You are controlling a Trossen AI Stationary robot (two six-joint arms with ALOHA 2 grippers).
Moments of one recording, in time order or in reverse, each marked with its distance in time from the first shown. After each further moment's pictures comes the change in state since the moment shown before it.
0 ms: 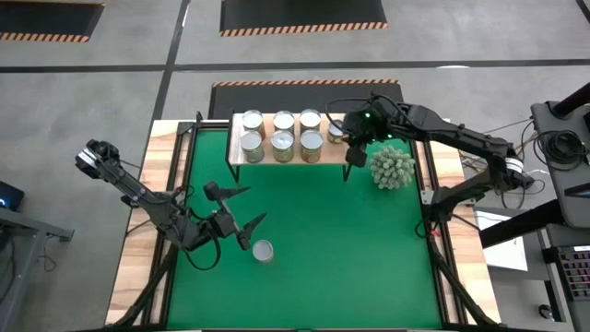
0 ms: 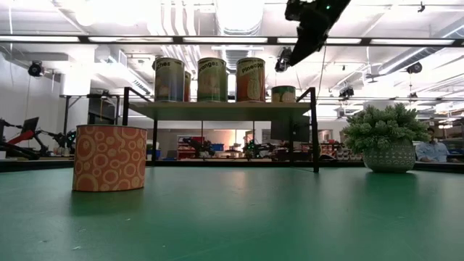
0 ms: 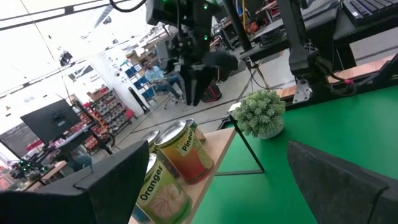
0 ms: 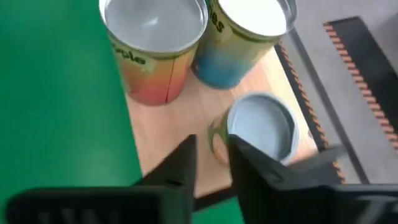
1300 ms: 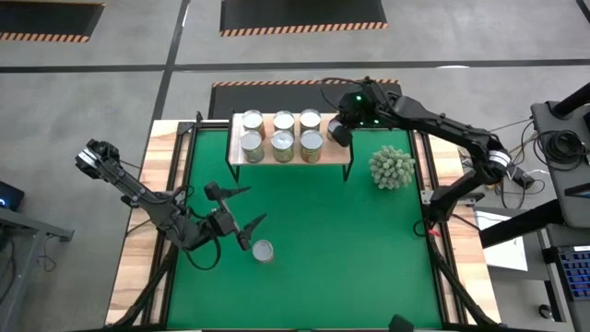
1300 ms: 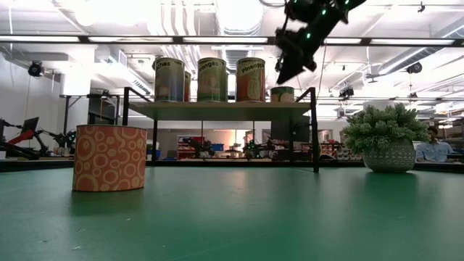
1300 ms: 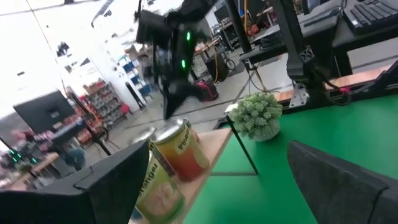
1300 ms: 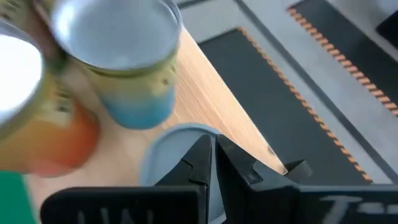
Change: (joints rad) left arm 0.000 0.000 0.007 -0.022 0.000 -0.070; right arm -0.162 0.122 -0.021 0.225 -0.004 0.110
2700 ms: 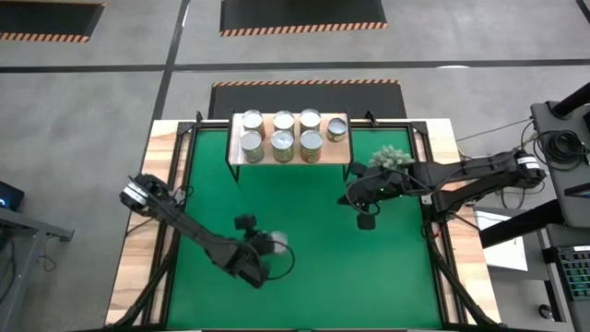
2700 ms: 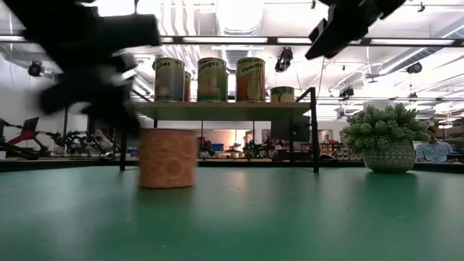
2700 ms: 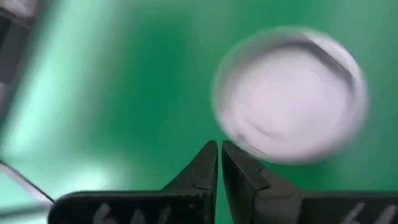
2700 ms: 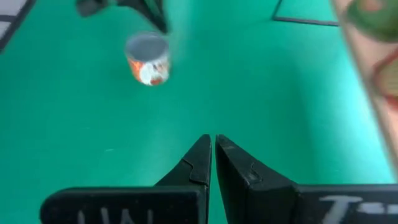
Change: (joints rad) left arm 0.065 0.639 0.372 -1.131 0.472 -1.119; right arm 0.656 -0.332 -0.471 0.186 -0.026 0.085
